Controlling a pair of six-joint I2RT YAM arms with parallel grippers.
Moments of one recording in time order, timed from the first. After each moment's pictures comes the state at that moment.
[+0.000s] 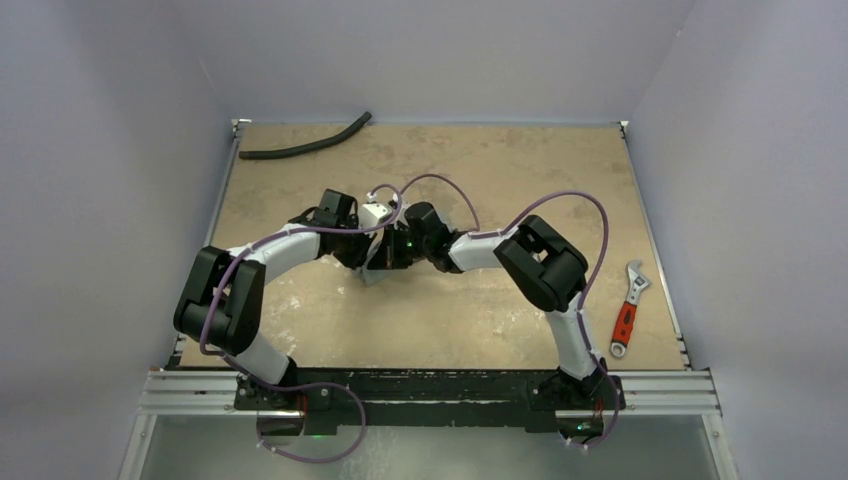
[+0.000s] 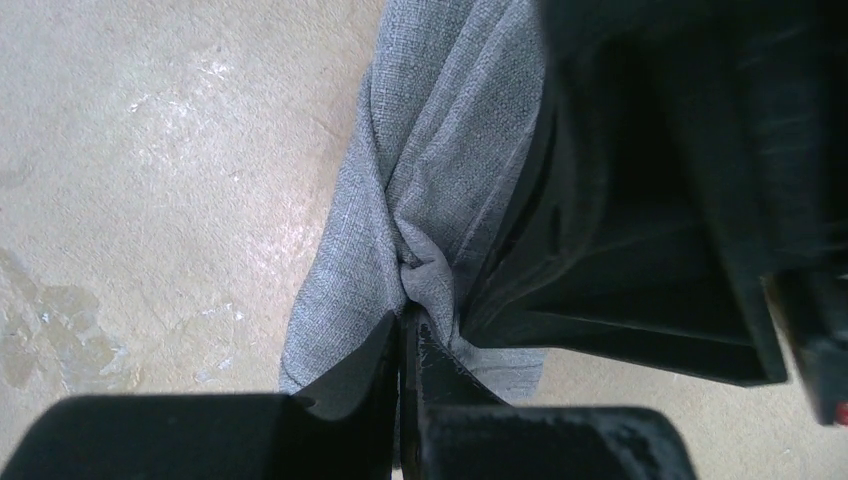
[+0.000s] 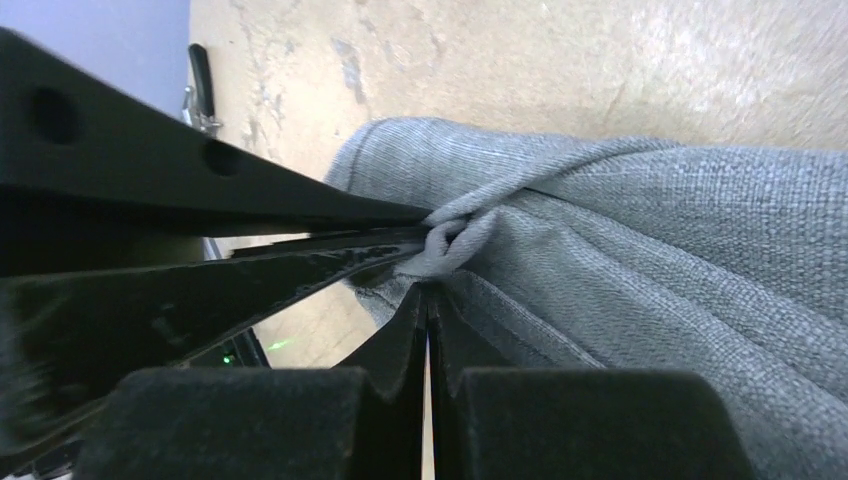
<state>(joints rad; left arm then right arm) -0.34 1.59 0.87 -0.33 0.26 0.32 0.79 2.10 1.19 0.34 -0.45 0.79</state>
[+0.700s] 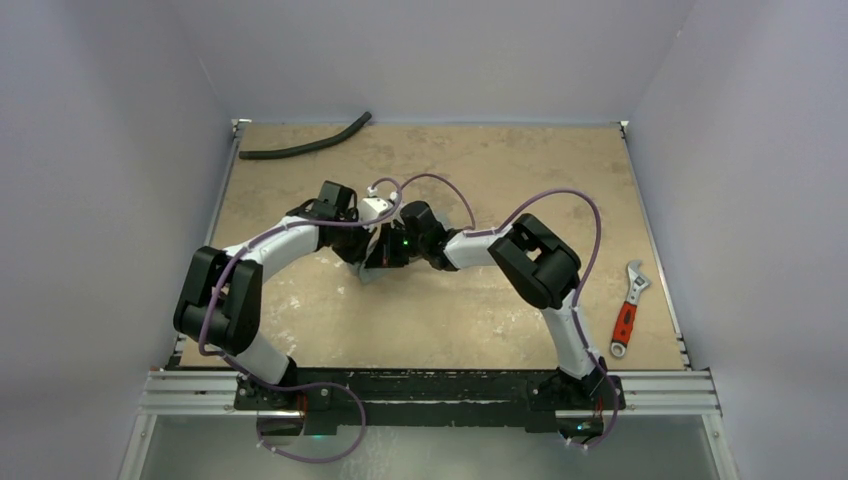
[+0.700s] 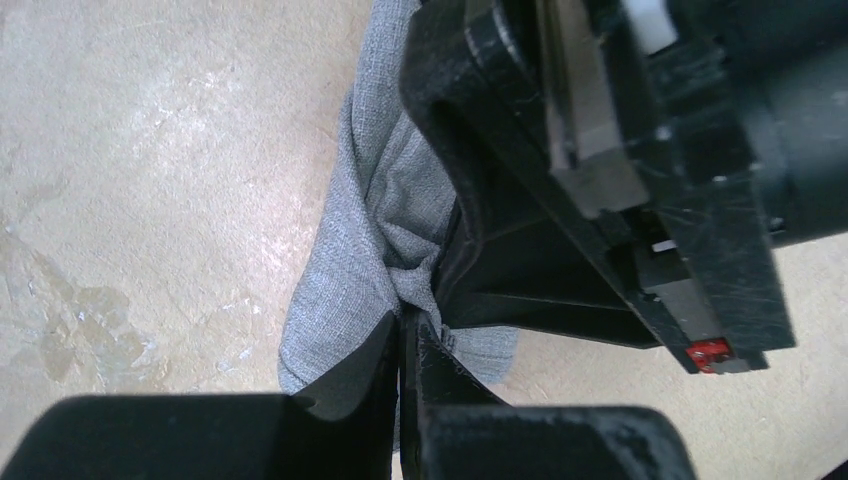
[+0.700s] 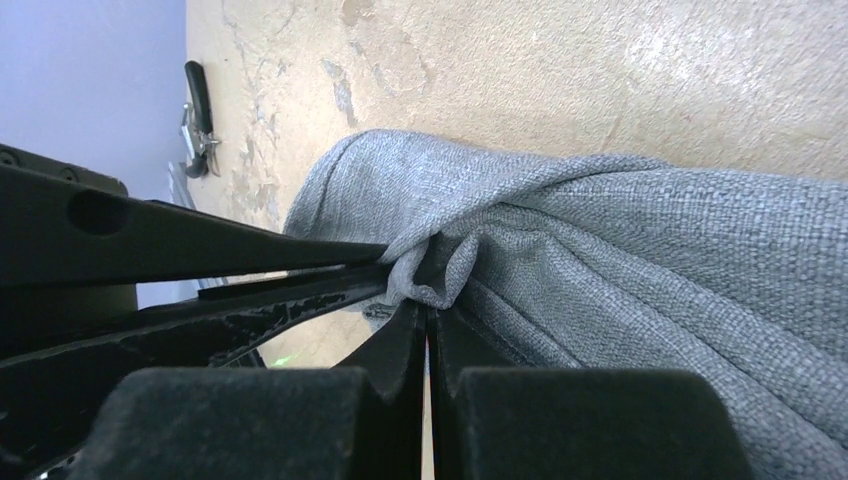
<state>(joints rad) -0.34 1.59 0.94 -0.42 0.29 0.34 0.80 2.17 1.25 0.33 -0.43 0.82</state>
